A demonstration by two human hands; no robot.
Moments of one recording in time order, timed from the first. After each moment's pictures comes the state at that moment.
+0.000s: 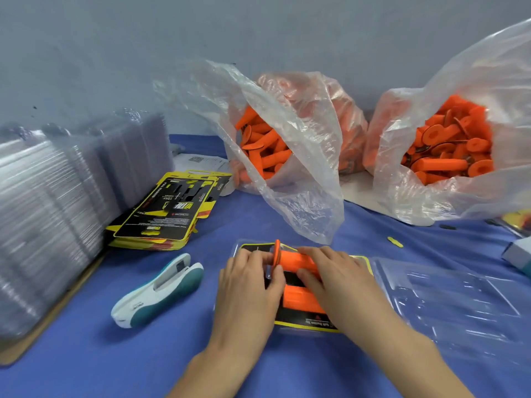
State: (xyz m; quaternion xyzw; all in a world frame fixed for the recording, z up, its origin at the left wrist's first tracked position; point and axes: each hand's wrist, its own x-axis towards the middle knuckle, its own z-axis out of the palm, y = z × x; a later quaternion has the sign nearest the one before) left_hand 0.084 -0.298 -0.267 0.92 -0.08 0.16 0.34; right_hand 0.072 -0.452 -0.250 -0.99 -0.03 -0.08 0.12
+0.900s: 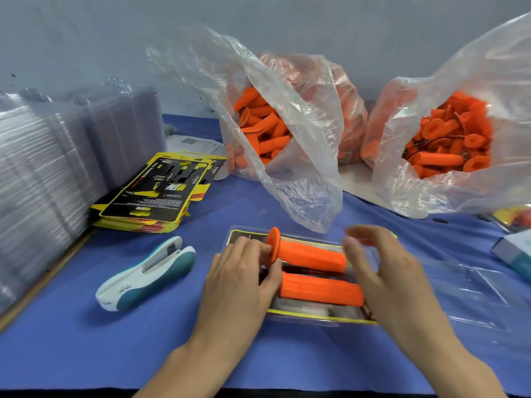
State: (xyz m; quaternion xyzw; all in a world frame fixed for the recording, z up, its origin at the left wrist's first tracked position) left_hand 0.075 -0.286 -0.273 0.91 -0.15 0.21 0.34; right_hand 0.035 -0.482 -0.238 -0.91 0.04 -0.22 0.34
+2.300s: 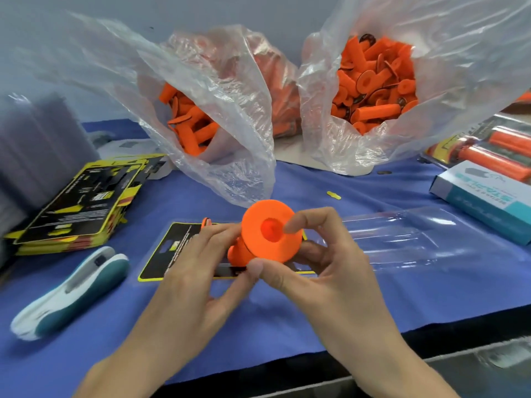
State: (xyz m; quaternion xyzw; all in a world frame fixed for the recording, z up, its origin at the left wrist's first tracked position) left_hand 0.054 -0.310 -0.257 0.82 -0.38 0.13 0.40; right_hand -0.013 -0.478 -0.233 -0.71 -0.05 -0.19 0.68
